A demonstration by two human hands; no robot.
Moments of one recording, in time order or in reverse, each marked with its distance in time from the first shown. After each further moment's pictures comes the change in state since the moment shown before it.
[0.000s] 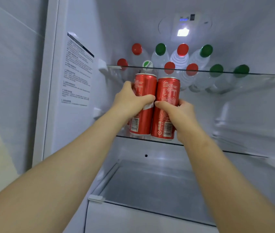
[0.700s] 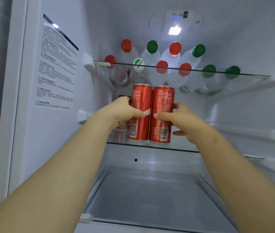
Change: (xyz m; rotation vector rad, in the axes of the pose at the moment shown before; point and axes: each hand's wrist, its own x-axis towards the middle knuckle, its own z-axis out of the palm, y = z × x) left_hand 0.029 -0.023 0.006 -0.012 -0.384 -0.193; right_hand 0.028 0.007 -0.022 -0.351 -0.112 0.164
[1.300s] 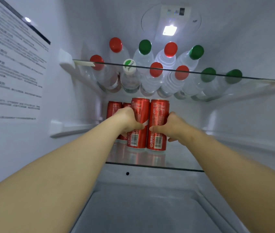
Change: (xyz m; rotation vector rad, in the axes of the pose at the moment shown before) left_hand 0.069 -0.006 0.031 0.414 0.007 -0.002; right_hand 0.073 0.026 -0.005 -0.352 0.077 0.048
